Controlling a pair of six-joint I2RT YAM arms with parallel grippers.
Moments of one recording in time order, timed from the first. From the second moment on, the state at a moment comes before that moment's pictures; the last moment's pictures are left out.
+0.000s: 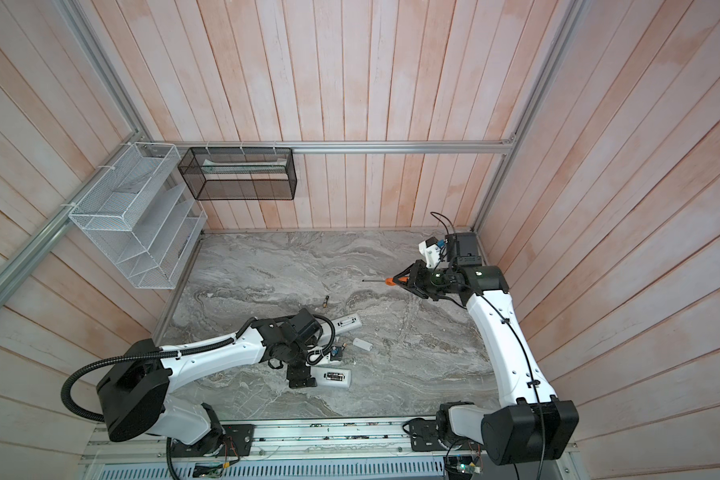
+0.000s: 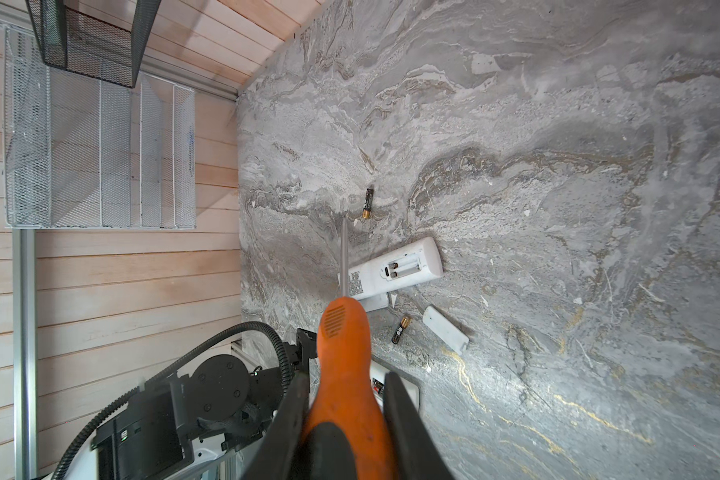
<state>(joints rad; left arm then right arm) -0.89 1.51 0.89 -0.66 0.21 0.66 0.11 1.27 1.32 -0.94 -0.67 0.53</state>
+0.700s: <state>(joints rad) -0.96 1.60 0.87 -0.56 0.13 0.61 0.11 1.27 1.36 -0.95 -0.67 0.55</state>
